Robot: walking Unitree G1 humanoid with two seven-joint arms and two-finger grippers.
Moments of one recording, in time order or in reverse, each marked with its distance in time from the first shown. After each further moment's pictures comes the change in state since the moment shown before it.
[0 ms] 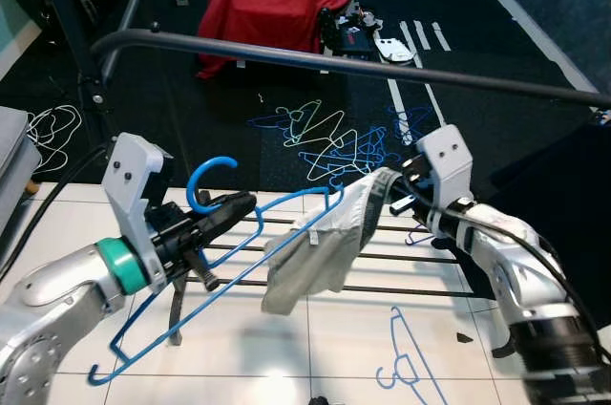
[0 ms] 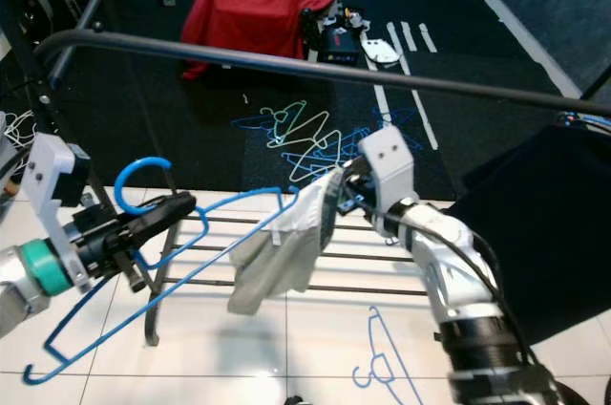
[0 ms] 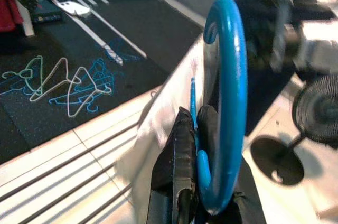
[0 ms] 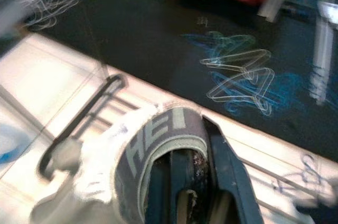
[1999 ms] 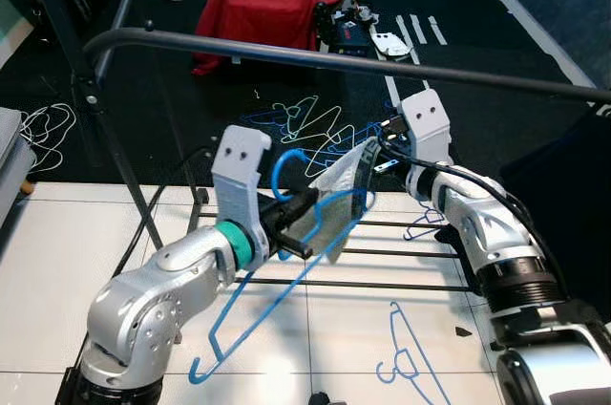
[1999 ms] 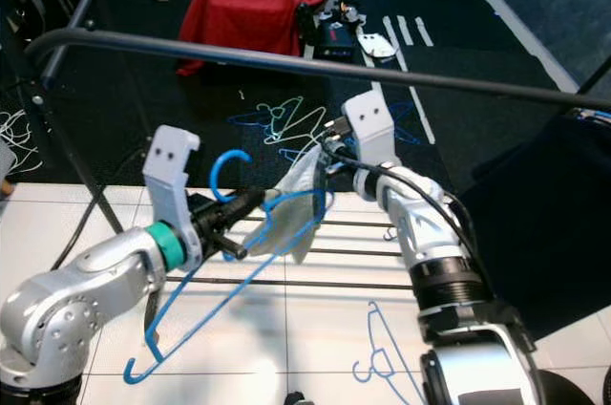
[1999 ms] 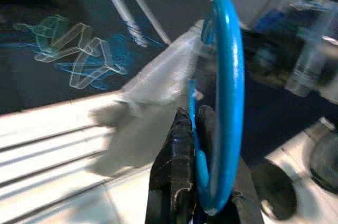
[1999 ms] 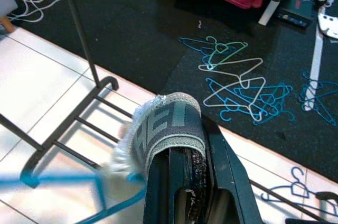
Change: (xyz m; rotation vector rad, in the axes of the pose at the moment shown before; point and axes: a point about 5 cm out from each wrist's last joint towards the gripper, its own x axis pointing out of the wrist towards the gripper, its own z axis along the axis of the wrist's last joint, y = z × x) left arm 0.090 -0.028 -0.009 -0.218 0.007 0.294; right arm 0.029 0.028 0.024 -0.137 -0.007 0.102
